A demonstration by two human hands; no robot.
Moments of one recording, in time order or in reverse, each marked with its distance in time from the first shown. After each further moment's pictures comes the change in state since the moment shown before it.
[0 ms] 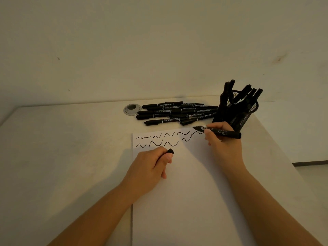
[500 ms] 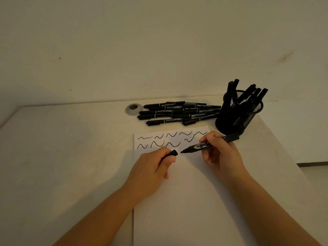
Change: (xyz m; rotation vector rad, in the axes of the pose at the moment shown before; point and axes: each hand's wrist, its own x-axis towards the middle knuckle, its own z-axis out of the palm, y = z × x) left_hand -0.001 0.002 0.002 0.034 -0.002 0.037; right_hand -0.017 -0.007 0.003 0.514 -0.313 0.233
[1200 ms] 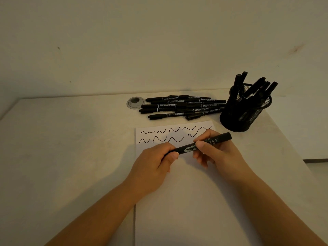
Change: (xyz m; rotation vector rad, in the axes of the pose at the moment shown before) left_hand 0.001 -0.005 0.000 -0.001 0.024 0.039; right_hand -0.011 -0.009 0.010 -0.176 -0.225 -0.003
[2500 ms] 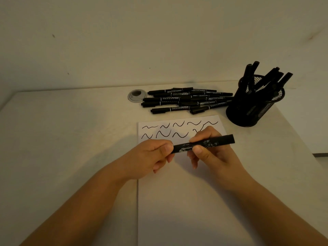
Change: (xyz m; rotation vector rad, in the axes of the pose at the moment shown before) left_hand 0.013 -0.007 -0.031 -0.421 -0.418 -0.127; right_hand -0.006 0.011 0.018 -0.029 -0.113 -0.227
